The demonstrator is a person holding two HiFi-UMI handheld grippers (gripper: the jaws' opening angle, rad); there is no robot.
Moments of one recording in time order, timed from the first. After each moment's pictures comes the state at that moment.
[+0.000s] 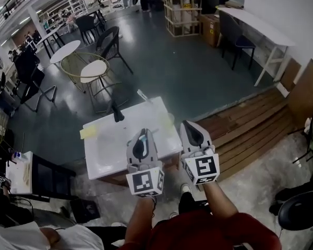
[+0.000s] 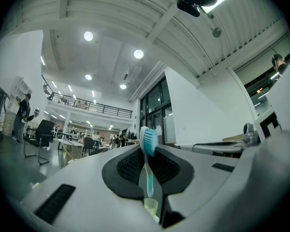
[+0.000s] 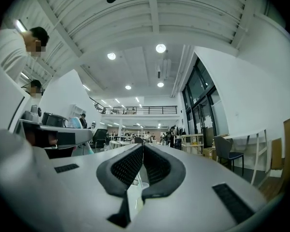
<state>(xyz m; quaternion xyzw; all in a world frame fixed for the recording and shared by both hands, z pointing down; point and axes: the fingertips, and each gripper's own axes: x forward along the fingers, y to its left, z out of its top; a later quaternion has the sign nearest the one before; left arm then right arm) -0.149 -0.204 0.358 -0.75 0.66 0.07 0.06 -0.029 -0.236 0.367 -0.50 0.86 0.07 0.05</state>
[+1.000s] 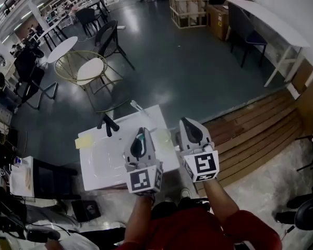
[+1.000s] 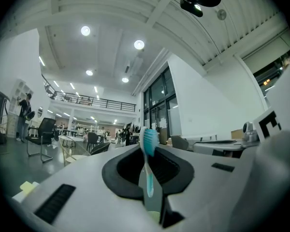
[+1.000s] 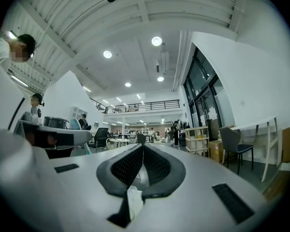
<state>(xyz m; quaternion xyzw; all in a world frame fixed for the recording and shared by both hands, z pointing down) -0.116 -0.345 0.376 -0.73 0.68 0.03 0.03 0.007 -0.386 0.387 -0.48 0.88 0.03 0.05</state>
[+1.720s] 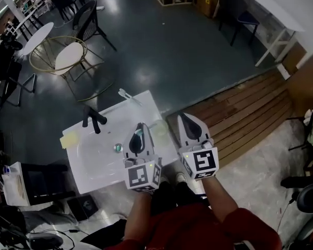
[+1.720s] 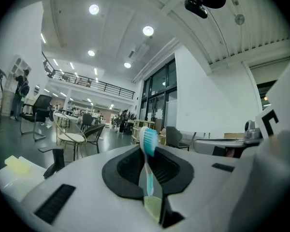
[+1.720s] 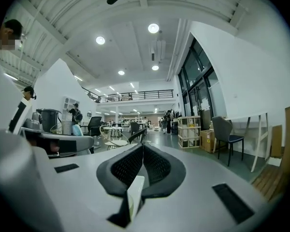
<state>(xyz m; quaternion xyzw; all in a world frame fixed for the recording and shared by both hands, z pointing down) -0.136 -0.387 0.455 -0.76 0.65 0.03 -0.06 -0.012 -0.412 0.449 -0.52 0.86 0.00 -0.01</state>
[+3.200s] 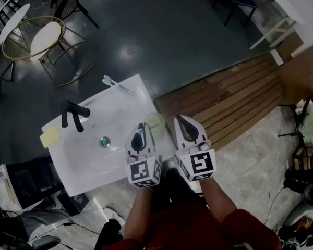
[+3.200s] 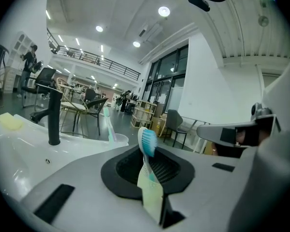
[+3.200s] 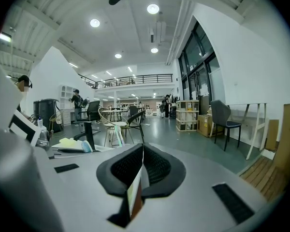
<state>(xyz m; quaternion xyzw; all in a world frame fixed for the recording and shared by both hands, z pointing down) -0.132 -0.414 0.597 -0.75 0.63 -0.01 -0.19 -0.027 -0.430 0.541 -0.52 0.85 -0.06 -0.09</state>
